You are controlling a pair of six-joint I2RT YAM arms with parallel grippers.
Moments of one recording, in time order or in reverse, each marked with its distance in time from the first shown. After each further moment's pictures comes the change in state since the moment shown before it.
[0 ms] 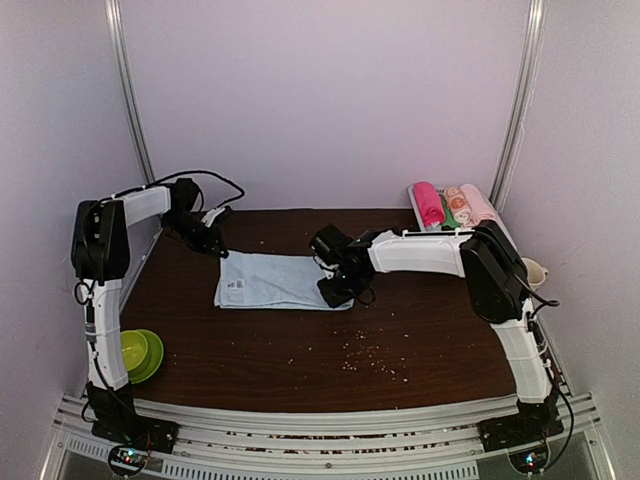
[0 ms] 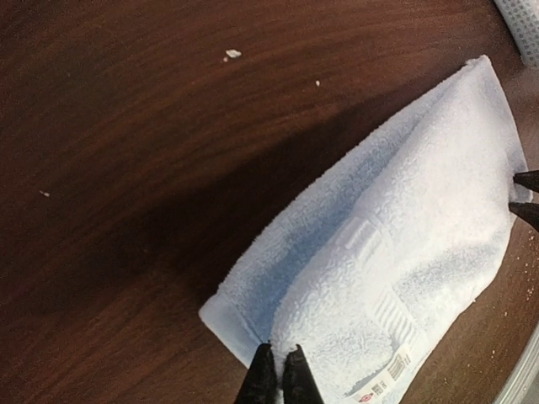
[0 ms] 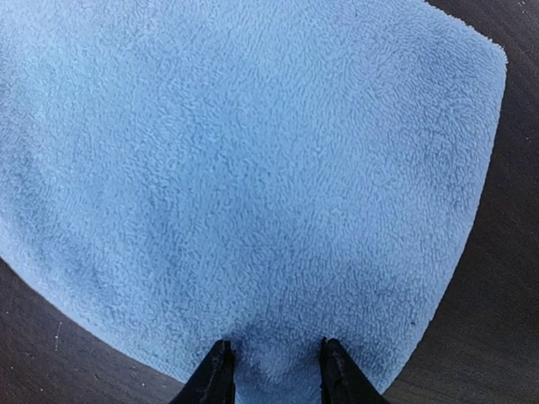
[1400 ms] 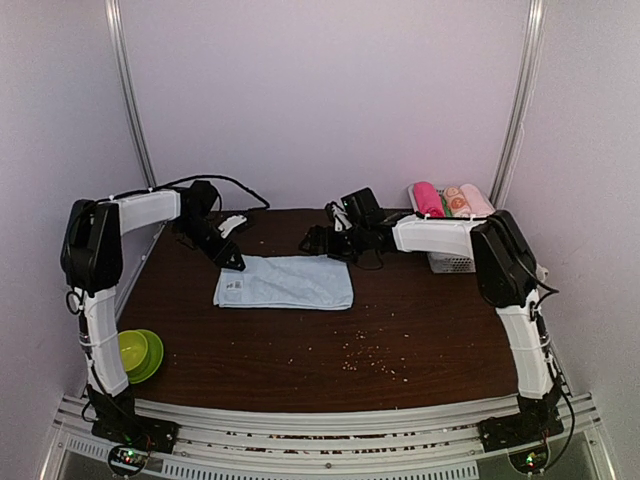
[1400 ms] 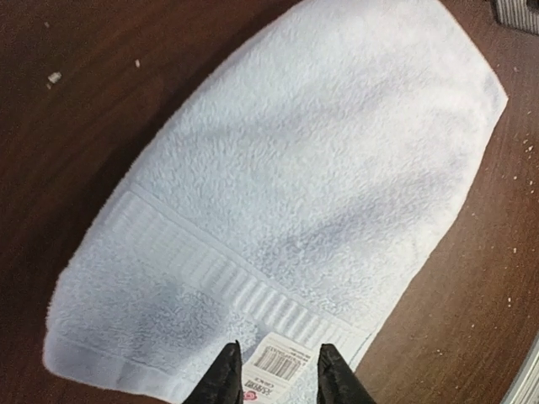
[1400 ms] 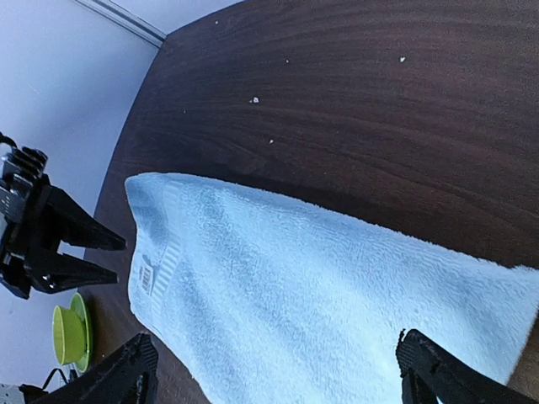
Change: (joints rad) left arm -0.144 -0.173 -0.208 0.057 -0.053 0.172; right arm -0.183 0.006 0.014 0.487 -0.498 0.312
